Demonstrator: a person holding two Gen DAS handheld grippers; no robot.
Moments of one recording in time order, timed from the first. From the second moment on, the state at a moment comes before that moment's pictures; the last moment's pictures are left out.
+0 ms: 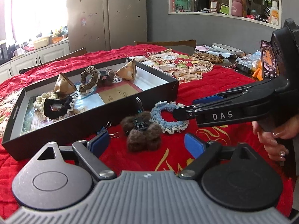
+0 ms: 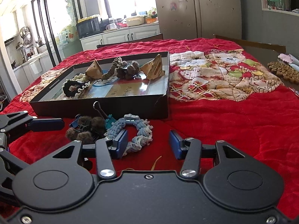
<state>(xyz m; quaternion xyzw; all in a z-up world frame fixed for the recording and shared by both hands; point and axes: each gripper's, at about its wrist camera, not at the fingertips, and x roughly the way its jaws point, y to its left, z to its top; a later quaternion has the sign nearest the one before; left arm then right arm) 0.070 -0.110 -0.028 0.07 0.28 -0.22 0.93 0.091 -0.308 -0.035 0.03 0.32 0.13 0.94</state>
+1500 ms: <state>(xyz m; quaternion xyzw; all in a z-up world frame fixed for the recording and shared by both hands) 0.088 -0.106 -0.034 0.02 0.30 -0.20 0.93 0.084 -0.300 -0.037 0.02 0.31 0.14 0.94</state>
